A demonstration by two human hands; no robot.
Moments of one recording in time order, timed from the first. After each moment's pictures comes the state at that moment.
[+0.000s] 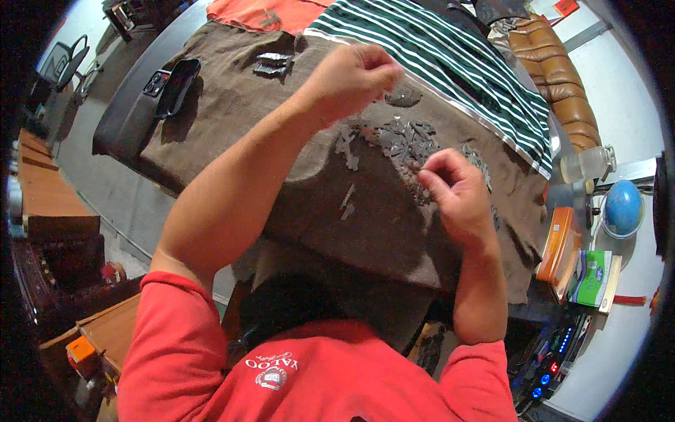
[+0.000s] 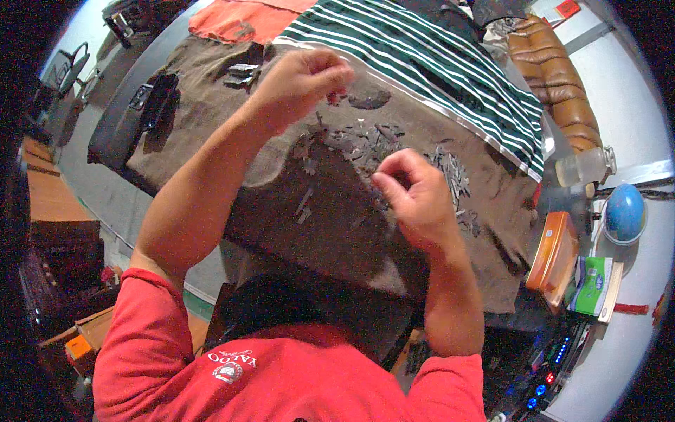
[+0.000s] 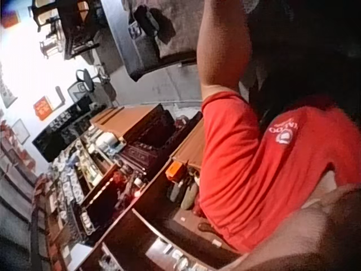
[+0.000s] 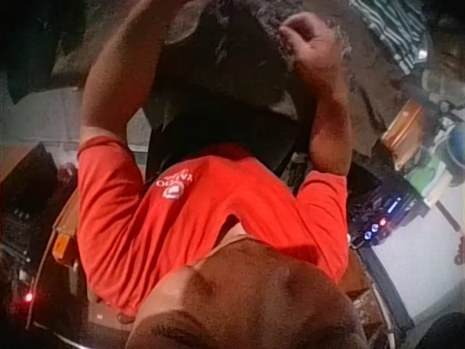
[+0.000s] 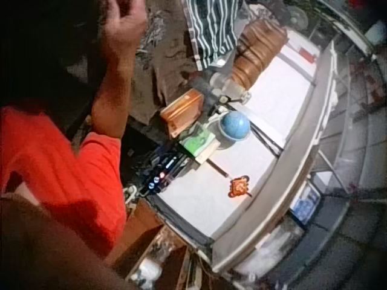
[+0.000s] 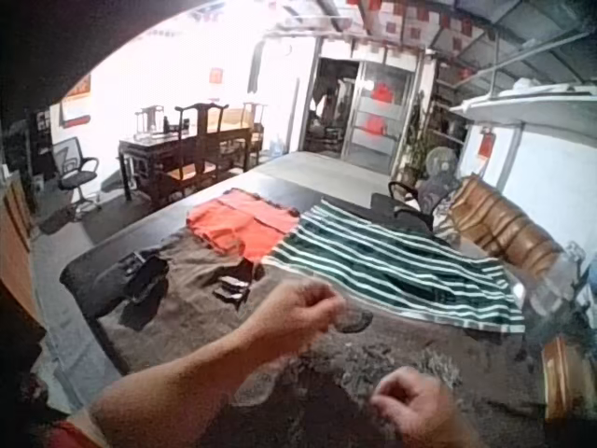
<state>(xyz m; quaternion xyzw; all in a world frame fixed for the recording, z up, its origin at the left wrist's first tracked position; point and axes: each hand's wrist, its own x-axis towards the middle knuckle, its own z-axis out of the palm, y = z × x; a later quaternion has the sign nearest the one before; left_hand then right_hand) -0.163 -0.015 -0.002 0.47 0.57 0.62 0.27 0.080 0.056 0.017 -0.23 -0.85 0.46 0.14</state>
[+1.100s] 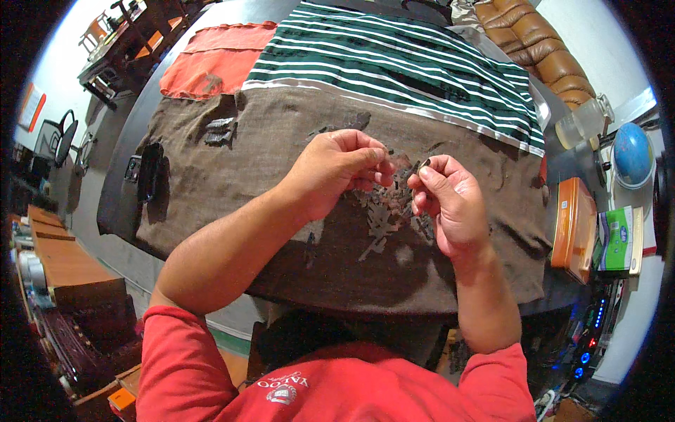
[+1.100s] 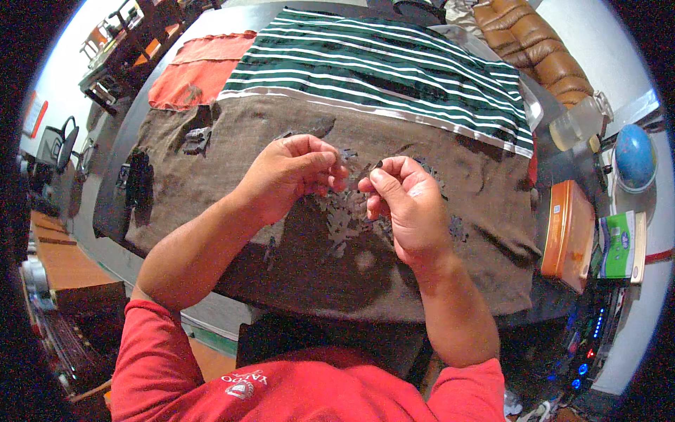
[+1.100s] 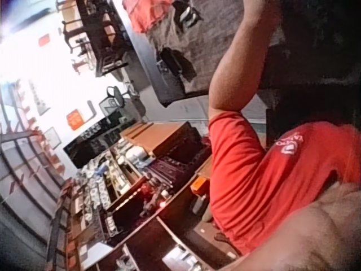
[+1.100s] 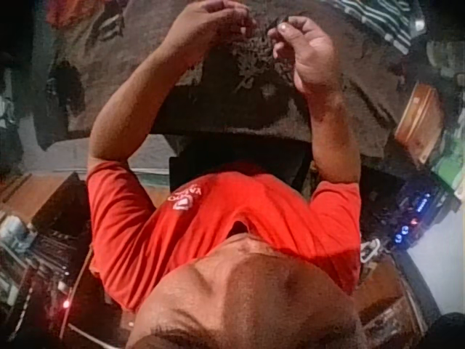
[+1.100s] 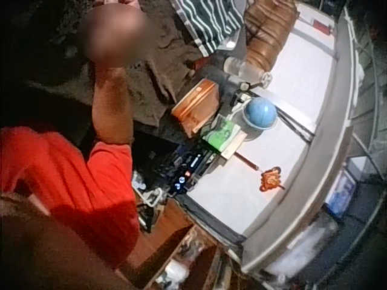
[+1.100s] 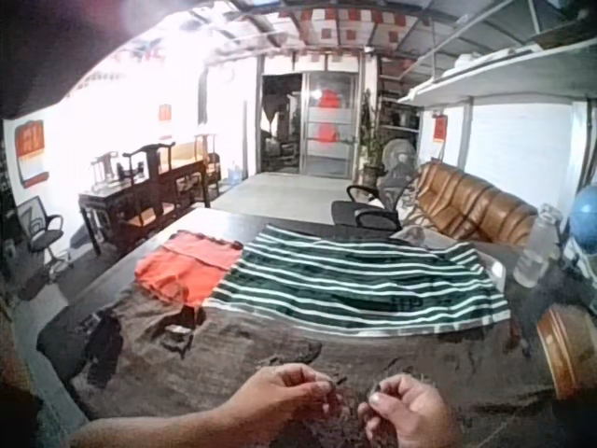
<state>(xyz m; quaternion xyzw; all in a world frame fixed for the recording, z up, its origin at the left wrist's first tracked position) -0.100 0.004 -0.009 0.26 0.46 0.61 0.59 0.096 0.087 0.008 -0.29 -0.51 0.75 0.30</state>
